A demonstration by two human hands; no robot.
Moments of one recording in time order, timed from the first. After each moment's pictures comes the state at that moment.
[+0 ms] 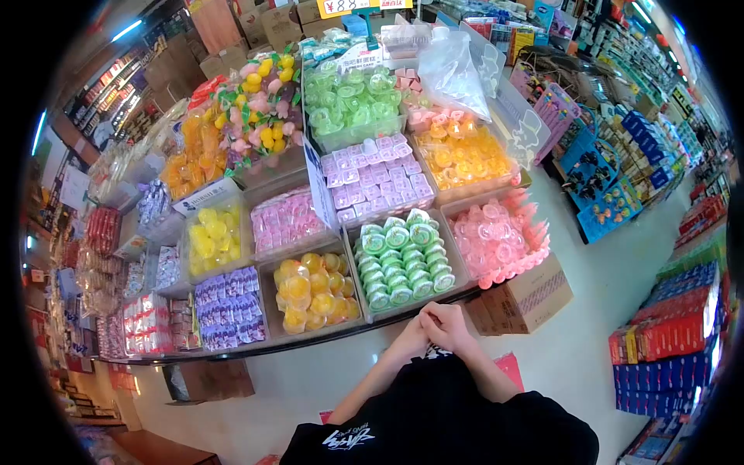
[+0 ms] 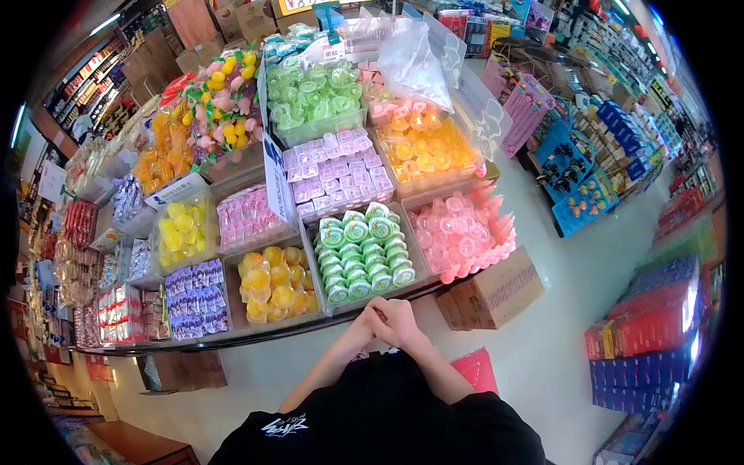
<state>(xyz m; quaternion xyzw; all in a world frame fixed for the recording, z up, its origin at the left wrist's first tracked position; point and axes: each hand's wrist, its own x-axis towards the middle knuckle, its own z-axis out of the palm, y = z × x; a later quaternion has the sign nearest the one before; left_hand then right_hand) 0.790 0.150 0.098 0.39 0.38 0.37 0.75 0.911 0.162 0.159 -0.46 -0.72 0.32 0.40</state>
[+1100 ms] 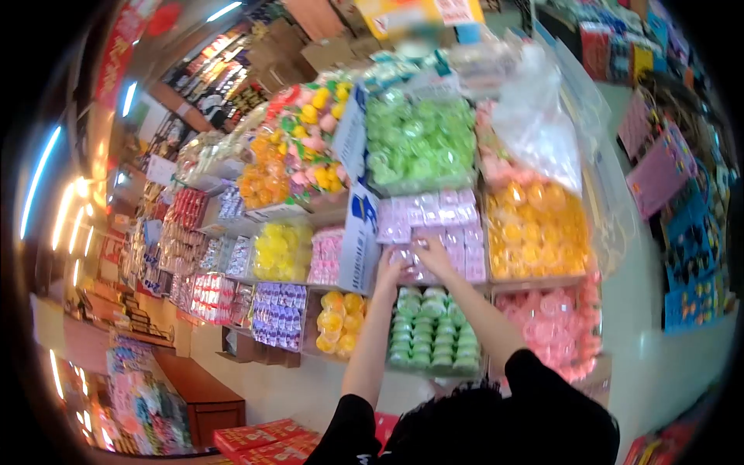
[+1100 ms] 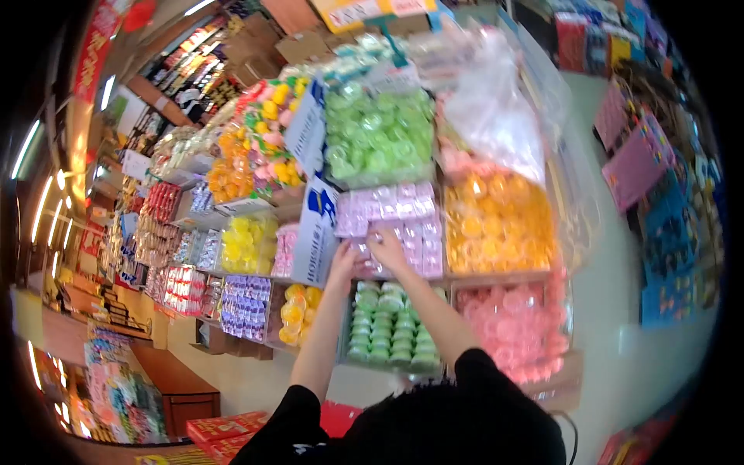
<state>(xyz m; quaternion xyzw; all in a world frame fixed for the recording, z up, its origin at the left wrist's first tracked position) 0.715 0.467 0.109 0.22 0.65 0.53 0.50 0.819 0.559 0.039 -0.38 -0.63 0.53 0.42</state>
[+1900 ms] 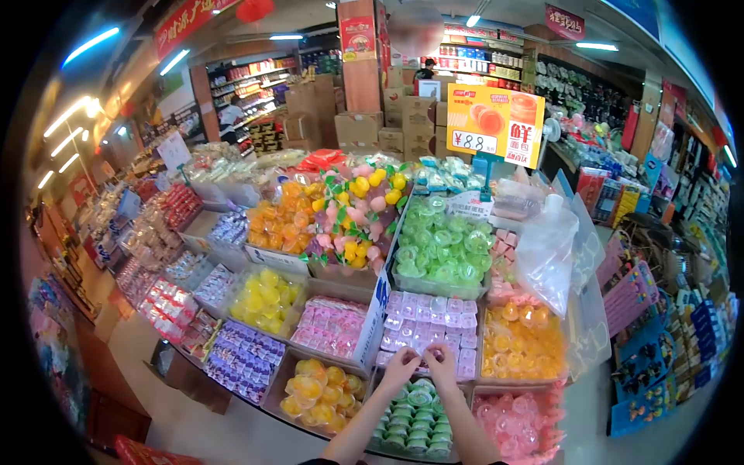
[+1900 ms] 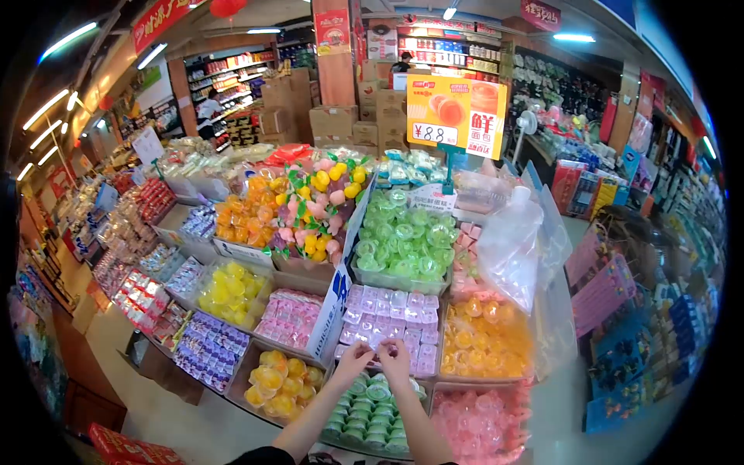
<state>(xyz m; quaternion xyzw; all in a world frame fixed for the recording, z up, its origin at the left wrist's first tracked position) 0.719 0.433 0.093 0.35 0.50 0.61 0.50 0.842 0.481 0.112 -0.39 -0.51 0.60 0.47</state>
